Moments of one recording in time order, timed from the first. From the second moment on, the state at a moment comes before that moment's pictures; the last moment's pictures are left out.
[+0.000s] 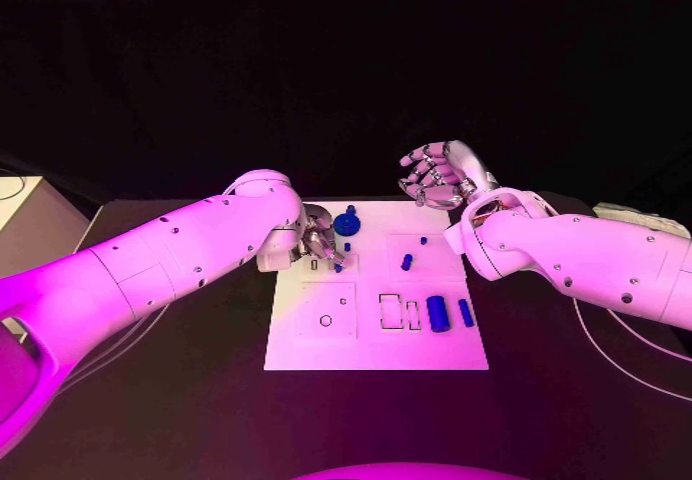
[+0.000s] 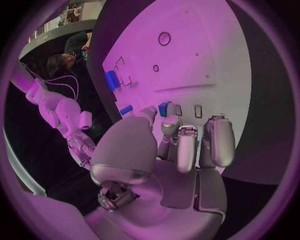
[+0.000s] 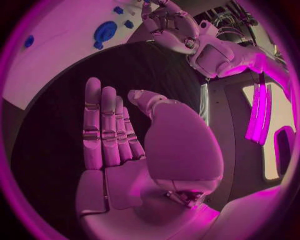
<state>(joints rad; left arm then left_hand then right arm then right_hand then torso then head) 1.26 -0.38 0.10 1.11 -1.16 0.41 -0.53 1.28 0.00 0.16 0.29 0.31 0.82 0.11 0.63 0.33 1.20 0.04 1.31 0.86 1.47 -0.02 1.56 1.31 0.08 1.42 0.08 1.40 1.29 1.29 -0.78 -0.09 1.43 -0.89 -0.77 0.07 1.34 -0.26 0.54 0.12 0.35 0.81 0.18 0.31 0.30 0.98 0.10 0.58 0.48 1.24 0.01 0.55 0.78 0.17 1.30 0.10 0.21 0.70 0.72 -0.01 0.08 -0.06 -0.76</state>
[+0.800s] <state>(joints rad) 1.27 -0.37 0.08 1.08 -1.13 0.41 -0.52 1.29 -0.09 0.49 0.27 0.31 0.81 0.10 0.67 0.41 1.21 0.03 1.30 0.89 1.47 -0.03 1.56 1.31 0.08 1.42 0.08 1.40 1.29 1.29 -0.78 -0.09 1.43 -0.89 -0.76 0.07 1.34 -0.26 0.53 0.12 0.35 0.81 0.18 0.31 0.30 0.98 0.10 0.58 0.48 1.24 0.02 0.55 0.79 0.17 1.31 0.11 0.21 0.70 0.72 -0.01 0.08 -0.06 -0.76</state>
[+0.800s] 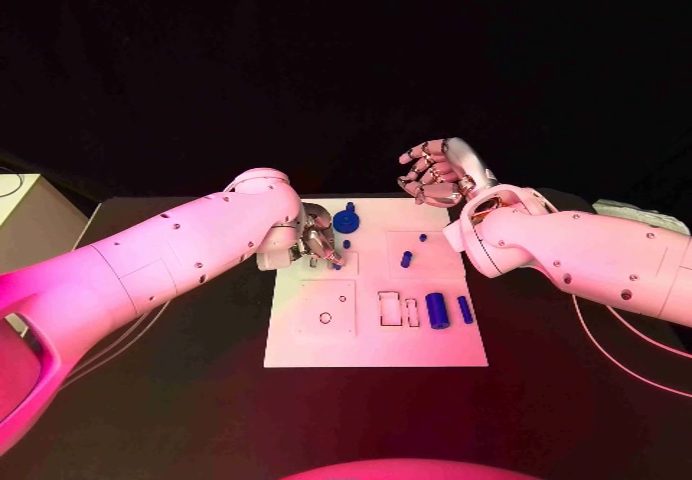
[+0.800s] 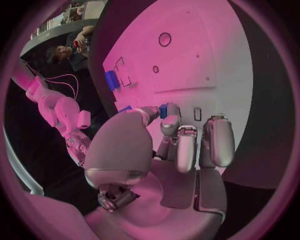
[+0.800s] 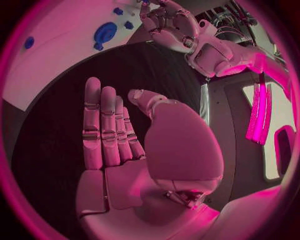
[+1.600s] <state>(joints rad) 1.26 -0.38 0.08 1.09 -1.04 0.41 -0.52 1.21 -0.14 0.61 0.24 0.41 0.82 0.09 0.72 0.50 1.24 0.01 1.29 0.92 1.46 -0.04 1.56 1.31 0.08 1.43 0.07 1.40 1.30 1.29 -0.78 -0.09 1.43 -0.89 -0.76 0.06 1.34 -0.26 0.53 0.12 0.35 0.82 0.18 0.31 0.30 0.98 0.10 0.58 0.48 1.24 0.02 0.54 0.79 0.17 1.31 0.11 0.21 0.70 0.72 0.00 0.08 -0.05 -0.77</state>
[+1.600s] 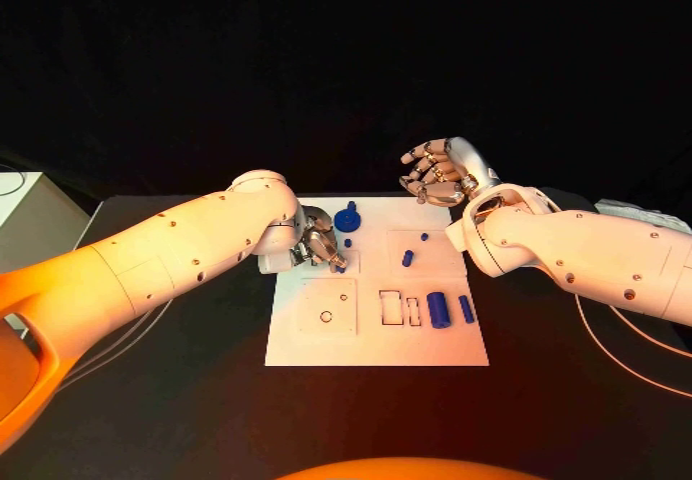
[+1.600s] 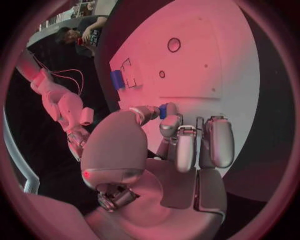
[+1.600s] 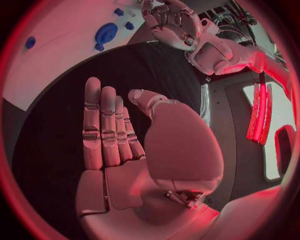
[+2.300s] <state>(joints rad) 1.28 -0.41 0.08 1.10 -1.04 0.40 -0.53 1.18 -0.16 0.65 0.20 0.44 0.82 0.09 0.73 0.52 1.25 0.01 1.29 0.92 1.47 -0.04 1.56 1.31 0.08 1.43 0.07 1.40 1.30 1.29 -0.78 -0.09 1.43 -0.89 -0.75 0.06 1.34 -0.26 0.53 0.12 0.35 0.82 0.18 0.31 0.30 0.99 0.10 0.58 0.48 1.24 0.02 0.54 0.79 0.17 1.31 0.11 0.21 0.70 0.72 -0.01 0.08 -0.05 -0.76</state>
